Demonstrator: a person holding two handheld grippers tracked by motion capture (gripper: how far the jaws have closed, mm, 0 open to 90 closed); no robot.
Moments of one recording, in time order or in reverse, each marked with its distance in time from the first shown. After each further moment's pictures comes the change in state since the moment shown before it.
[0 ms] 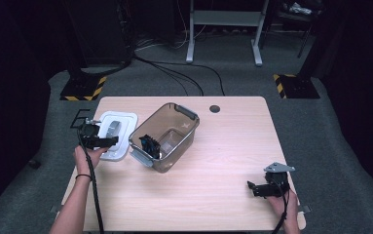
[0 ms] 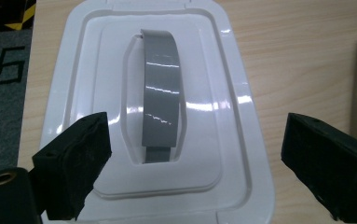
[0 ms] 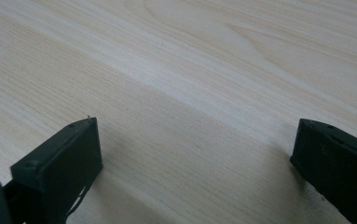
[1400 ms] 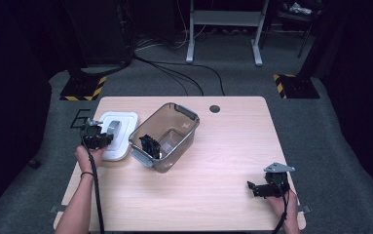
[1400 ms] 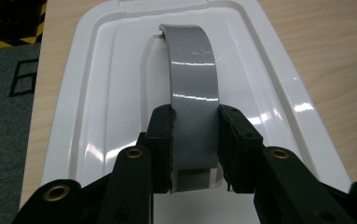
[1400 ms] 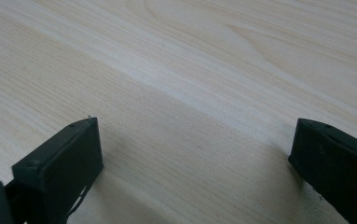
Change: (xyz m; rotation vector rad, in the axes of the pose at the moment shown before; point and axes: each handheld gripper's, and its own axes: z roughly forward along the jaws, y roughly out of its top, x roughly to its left) left arm 0.000 -0.004 0.006 -0.047 0.025 0.040; right arm 0.001 0.000 0.000 -0.001 0.000 -0.001
